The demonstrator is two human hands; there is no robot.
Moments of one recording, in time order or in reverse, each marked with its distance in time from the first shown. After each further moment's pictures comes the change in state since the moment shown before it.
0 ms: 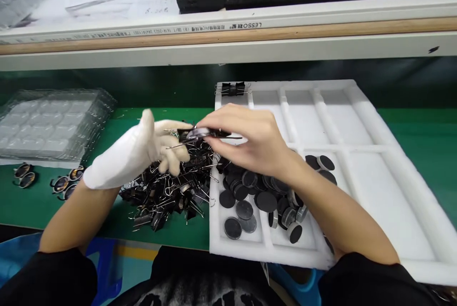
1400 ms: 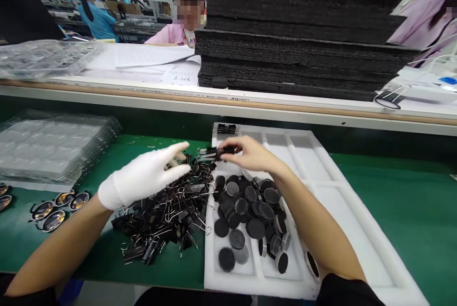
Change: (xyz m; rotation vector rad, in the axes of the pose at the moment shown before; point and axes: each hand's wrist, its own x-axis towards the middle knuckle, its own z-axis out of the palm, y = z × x) left_hand -0.003 -0.006 -0.024 0.746 0.137 0.232; right_hand 0.026 0.042 -0.026 -0.005 -0.428 0.504
